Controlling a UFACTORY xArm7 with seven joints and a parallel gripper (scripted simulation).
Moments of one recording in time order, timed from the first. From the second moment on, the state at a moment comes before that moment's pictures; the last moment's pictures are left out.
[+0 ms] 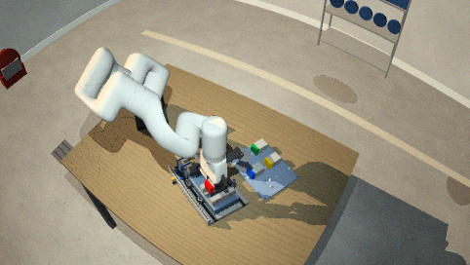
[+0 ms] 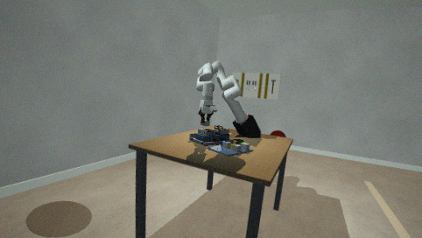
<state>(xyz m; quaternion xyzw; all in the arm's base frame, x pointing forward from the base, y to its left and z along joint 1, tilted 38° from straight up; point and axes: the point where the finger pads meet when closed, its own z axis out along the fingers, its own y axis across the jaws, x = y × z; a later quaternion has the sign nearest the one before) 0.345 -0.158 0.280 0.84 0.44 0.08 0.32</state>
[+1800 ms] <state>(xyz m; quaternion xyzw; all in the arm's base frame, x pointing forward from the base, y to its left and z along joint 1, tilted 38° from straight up) 0.346 -0.149 0.276 0.84 0.44 0.08 0.32</state>
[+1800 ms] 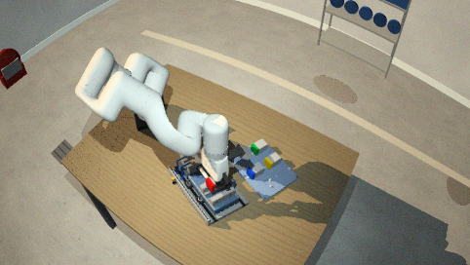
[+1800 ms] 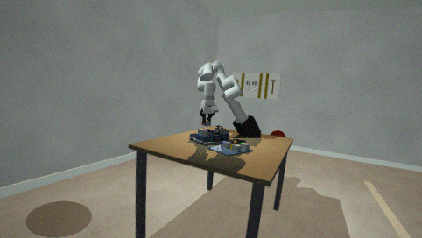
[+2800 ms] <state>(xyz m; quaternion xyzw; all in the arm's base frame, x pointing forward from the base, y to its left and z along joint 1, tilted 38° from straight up) 0.359 -0.161 0.252 0.84 0.44 0.08 0.32</state>
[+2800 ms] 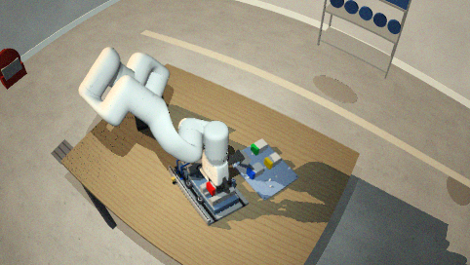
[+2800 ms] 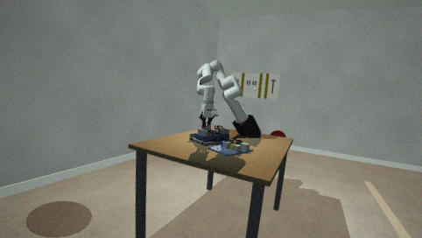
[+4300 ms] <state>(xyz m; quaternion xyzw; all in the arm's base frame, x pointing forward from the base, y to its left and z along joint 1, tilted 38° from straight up) 0.357 -0.159 0.256 0.84 0.44 0.08 0.32</state>
